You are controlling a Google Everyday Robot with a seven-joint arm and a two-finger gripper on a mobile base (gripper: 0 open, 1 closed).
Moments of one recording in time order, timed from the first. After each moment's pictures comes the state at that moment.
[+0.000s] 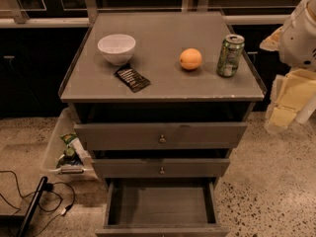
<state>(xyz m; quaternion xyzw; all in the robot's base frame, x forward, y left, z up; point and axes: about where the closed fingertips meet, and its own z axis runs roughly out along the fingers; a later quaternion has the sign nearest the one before) 0.438 -0.217 0.976 -0.60 0.78 -0.03 0.16</state>
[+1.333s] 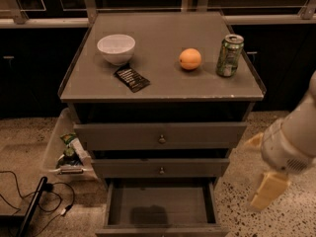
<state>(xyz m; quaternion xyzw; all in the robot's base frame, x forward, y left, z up) 0.369 -0.223 0.791 -0.59 0.79 0.10 0.11</state>
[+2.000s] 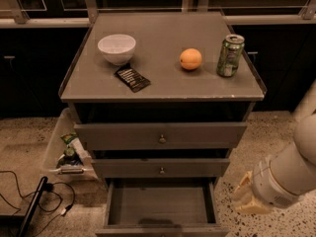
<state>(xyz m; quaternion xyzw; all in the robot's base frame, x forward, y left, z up) 0.334 -0.213 0.710 -0.60 0.78 0.11 0.12</state>
